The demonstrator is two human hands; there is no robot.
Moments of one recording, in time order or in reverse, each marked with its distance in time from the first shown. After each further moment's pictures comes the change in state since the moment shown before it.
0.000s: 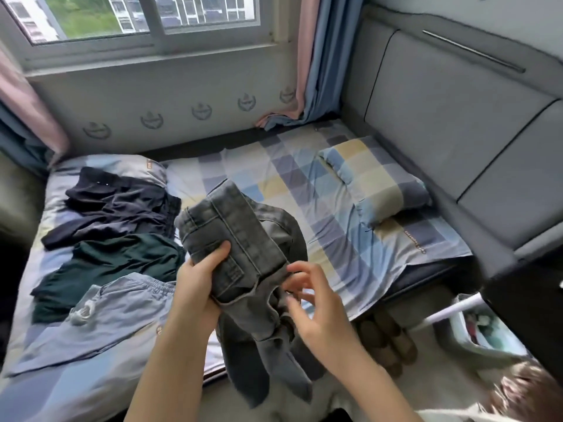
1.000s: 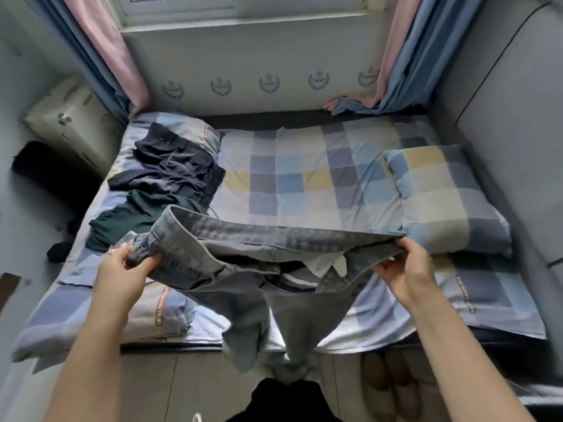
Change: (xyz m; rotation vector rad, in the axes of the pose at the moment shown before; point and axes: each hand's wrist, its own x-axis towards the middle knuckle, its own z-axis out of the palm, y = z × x) left_hand 0.057 -0.009 -0.007 0.839 0.667 0.280; right_hand 0.210 0.105 -0.202 0.893 0.253 0.726
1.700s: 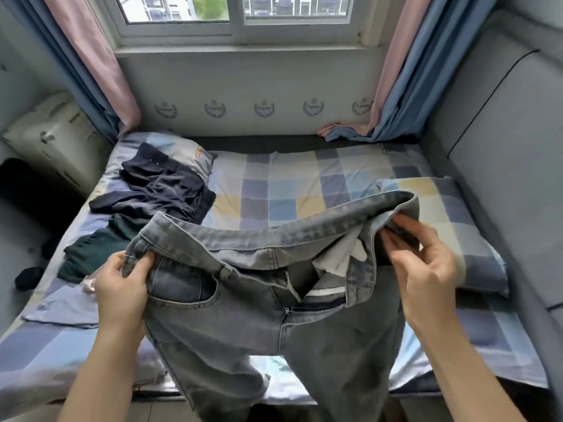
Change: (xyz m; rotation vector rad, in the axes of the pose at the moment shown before) left_hand 0.056 0.050 0.058 -0.605 0.086 0.063; right_hand 0.006 -0.053 0.073 -0.329 -0.203 -0.621
